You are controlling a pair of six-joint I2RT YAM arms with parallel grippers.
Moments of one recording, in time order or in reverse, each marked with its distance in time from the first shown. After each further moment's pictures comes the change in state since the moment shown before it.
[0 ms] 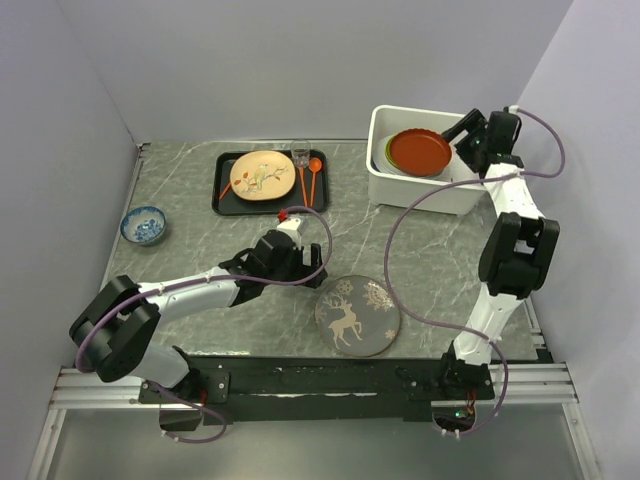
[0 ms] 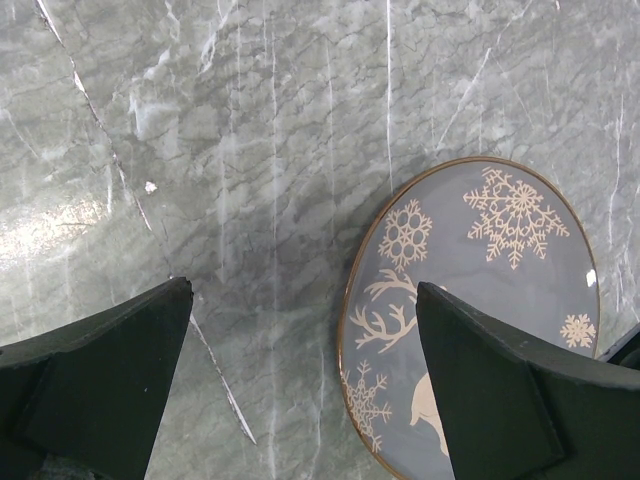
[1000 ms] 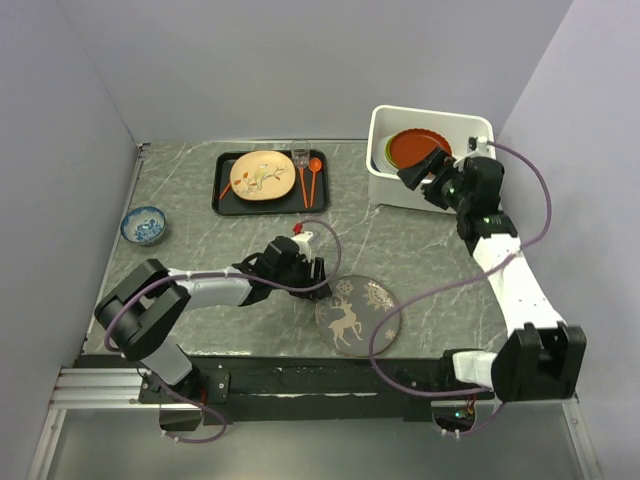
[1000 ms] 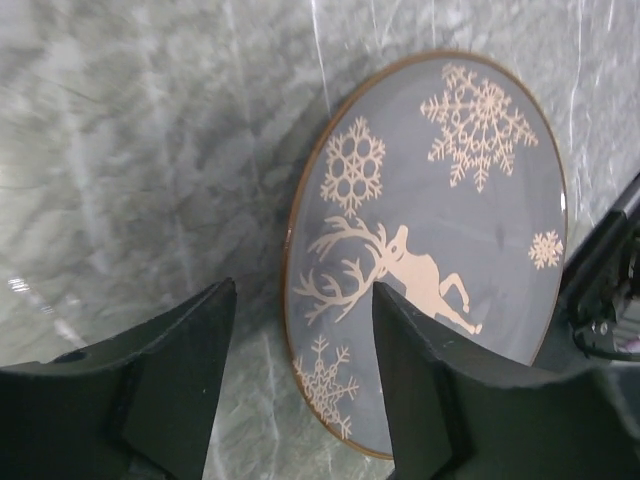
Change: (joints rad) left arm 0.000 0.145 -0.026 0.109 0.260 -0.025; right arm 0.217 -0.690 -0.612 0.063 -0.134 -0.014
